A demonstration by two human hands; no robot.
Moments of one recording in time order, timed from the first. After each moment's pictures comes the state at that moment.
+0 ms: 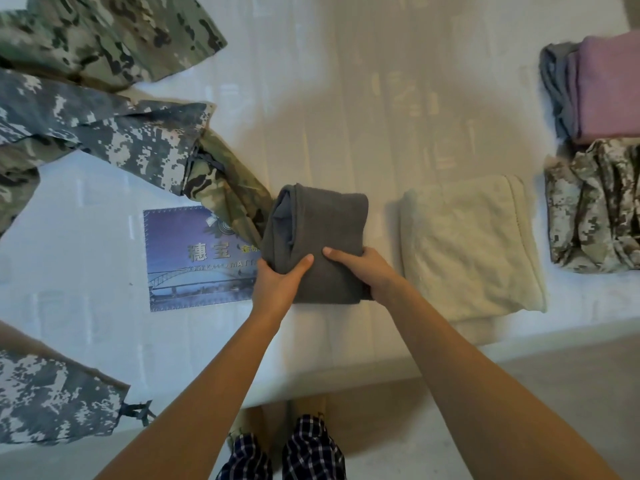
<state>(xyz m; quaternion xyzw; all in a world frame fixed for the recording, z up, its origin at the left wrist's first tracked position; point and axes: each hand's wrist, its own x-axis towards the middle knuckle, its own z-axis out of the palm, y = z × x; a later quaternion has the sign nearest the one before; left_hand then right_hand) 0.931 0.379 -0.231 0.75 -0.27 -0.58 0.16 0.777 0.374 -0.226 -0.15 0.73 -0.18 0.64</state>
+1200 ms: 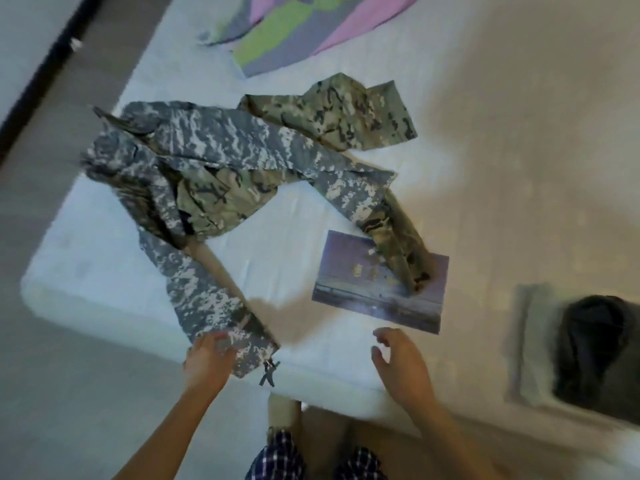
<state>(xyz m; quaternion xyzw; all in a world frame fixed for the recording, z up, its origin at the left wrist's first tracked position) 1.240 0.524 -0.151 0.90 -0.30 -0.32 0.01 0.931 0.463 -0.143 -0.64 0.64 -0.05 0.42</state>
